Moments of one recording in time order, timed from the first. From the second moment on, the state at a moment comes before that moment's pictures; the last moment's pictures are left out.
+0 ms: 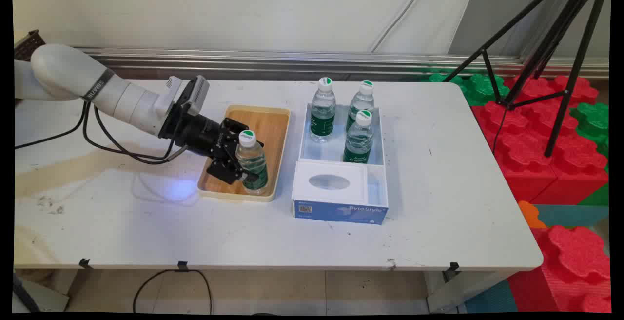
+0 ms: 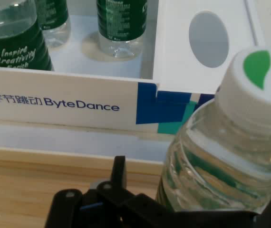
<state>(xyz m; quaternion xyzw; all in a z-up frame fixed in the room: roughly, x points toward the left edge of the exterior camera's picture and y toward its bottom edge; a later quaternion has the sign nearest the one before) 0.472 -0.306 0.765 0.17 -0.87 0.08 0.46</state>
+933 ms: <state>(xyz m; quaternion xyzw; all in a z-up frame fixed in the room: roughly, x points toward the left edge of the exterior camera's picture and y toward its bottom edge) 0.517 -0.279 0.805 0.18 -0.88 0.06 0.43</state>
